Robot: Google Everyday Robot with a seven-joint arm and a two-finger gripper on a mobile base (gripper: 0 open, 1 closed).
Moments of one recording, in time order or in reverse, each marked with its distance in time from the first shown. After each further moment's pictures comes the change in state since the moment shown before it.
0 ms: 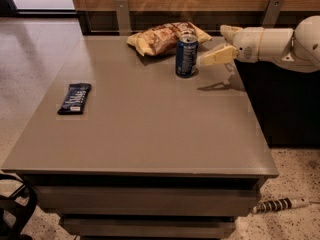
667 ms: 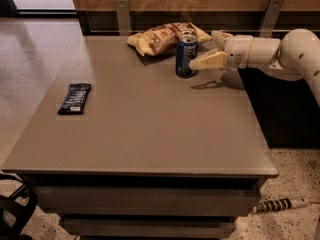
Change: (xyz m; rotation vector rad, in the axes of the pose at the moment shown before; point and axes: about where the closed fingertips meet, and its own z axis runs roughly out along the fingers) arm 0.012 0.003 0.025 -0.039 -0.080 0.021
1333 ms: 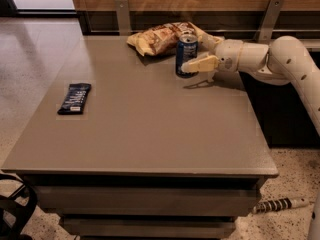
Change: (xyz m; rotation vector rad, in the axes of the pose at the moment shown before) arm 0.008 0.010 0.022 -0.042 -0.055 0.008
